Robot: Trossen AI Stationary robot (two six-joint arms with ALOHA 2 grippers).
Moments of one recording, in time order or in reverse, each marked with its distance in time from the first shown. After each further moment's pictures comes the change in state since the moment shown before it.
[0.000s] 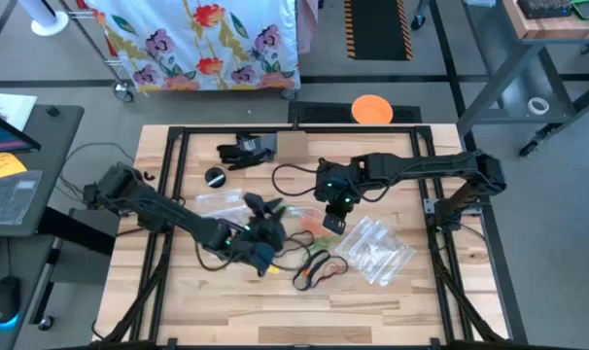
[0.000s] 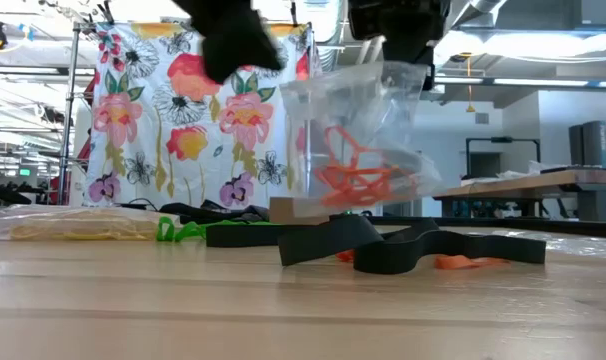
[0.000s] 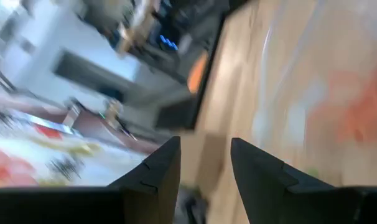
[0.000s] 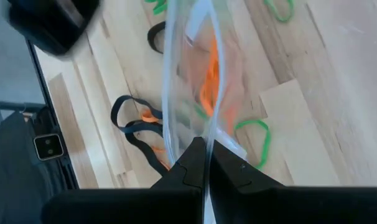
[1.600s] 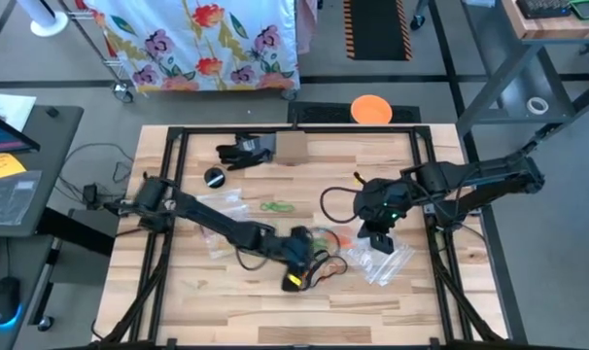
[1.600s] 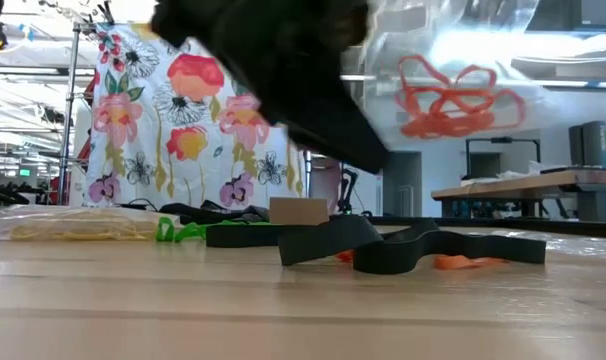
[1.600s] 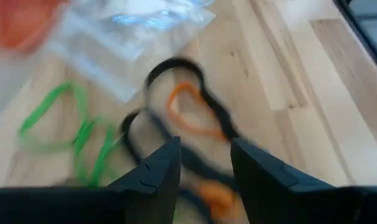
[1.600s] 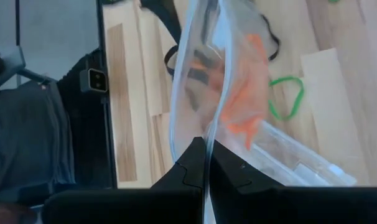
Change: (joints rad) left arm 0.113 0.269 0.067 0.219 1.154 -0.458; right arm 0.218 -0.354 -0.135 -0.079 0.053 0.052
